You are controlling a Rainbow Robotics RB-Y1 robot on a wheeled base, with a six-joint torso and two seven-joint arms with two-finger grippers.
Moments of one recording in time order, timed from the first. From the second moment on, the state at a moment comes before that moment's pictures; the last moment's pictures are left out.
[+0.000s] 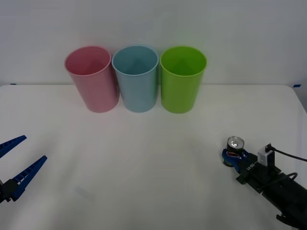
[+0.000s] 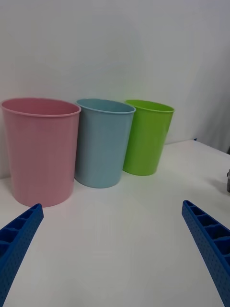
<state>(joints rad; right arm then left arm) 0.07 -0.34 -0.14 -1.26 1.02 -0.87 0.39 0.35 0.40 0.52 -1.66 -0.96 -1.22 0.00</state>
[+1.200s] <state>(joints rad) -0.03 -0.40 -0.08 -1.64 1.02 -0.86 -0.05 0.35 0.40 0.52 -1.66 -0.96 -1.22 0.00</state>
